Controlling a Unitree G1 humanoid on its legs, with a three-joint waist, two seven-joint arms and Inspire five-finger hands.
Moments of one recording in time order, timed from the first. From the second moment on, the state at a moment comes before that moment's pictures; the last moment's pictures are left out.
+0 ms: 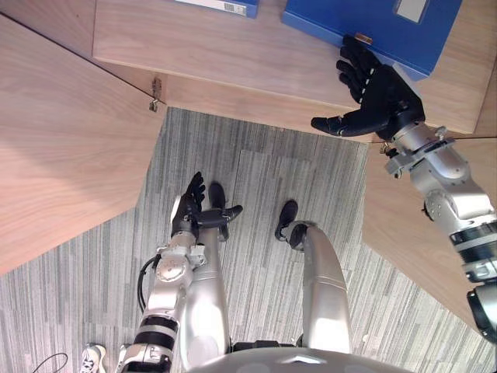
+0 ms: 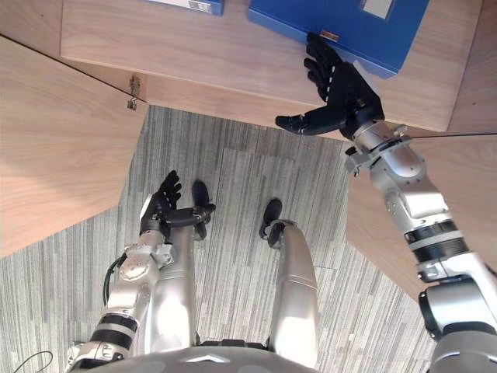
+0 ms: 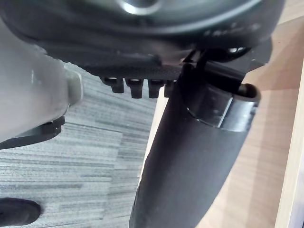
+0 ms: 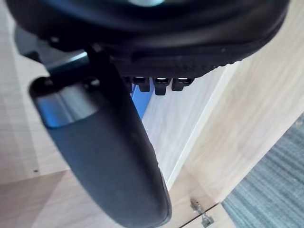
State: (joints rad) left arm -0.05 0.15 -0.01 0.33 -0.21 -0.15 0.03; right arm -0.55 -0.77 0.23 0.19 0.75 -0.14 0.17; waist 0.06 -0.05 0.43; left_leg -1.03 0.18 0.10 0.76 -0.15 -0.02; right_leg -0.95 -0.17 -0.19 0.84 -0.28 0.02
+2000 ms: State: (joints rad) left arm -0.24 0.02 0.10 0.36 -0.17 -0.14 0.20; right arm -0.72 -0.37 -0.02 0.23 -0.31 0.00 -0.34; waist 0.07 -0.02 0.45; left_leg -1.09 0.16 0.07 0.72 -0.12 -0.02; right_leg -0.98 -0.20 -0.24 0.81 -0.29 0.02
